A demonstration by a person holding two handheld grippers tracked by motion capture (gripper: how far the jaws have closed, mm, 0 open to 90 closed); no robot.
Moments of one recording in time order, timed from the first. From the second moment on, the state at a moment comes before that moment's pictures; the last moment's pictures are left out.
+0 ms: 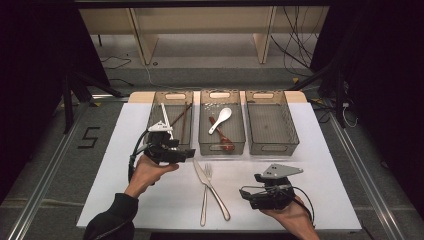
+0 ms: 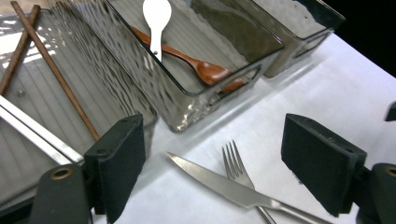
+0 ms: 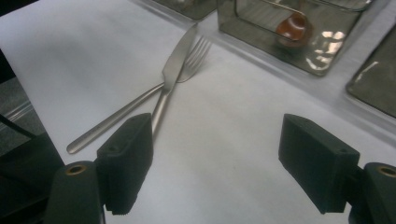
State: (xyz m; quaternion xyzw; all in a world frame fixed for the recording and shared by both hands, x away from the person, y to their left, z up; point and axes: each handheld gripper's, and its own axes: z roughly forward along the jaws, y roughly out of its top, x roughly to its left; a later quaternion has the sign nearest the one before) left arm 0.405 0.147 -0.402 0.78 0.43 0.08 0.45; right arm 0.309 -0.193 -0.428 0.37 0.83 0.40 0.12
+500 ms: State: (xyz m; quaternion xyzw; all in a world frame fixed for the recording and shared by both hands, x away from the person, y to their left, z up) left arm 0.367 0.171 -0.430 0.75 0.44 0.09 0.48; right arm 0.307 -0.164 -0.436 0.32 0.85 0.40 0.09
